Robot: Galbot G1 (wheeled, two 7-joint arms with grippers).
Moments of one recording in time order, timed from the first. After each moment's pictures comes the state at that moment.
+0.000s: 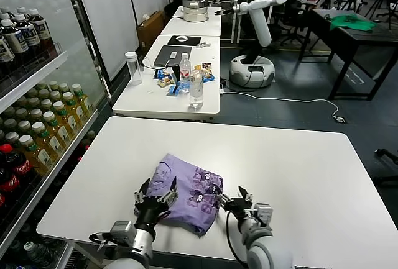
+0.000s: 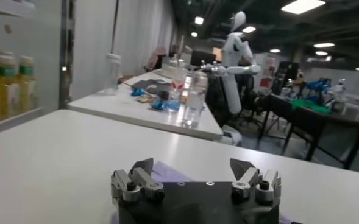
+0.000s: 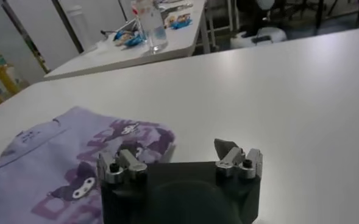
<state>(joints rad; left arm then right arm) 1.46 -1.34 -0.25 -2.21 -0.34 0.33 -0.34 -1.29 1.47 0.26 1.98 0.40 -0.54 0.20</state>
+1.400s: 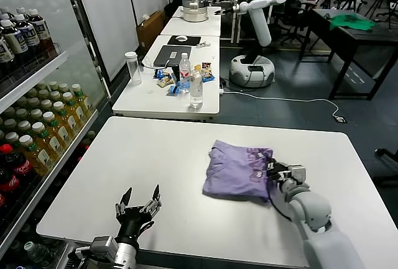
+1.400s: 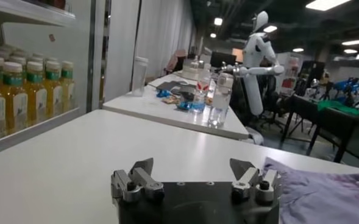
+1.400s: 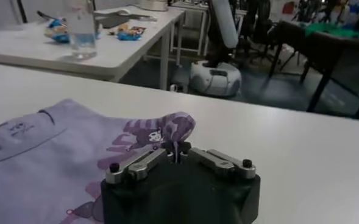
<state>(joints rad) 1.59 -1.33 -0.34 -2.26 -0.34 0.28 -0.33 -1.00 1.17 0.40 1.74 0.35 -0.57 0.06</state>
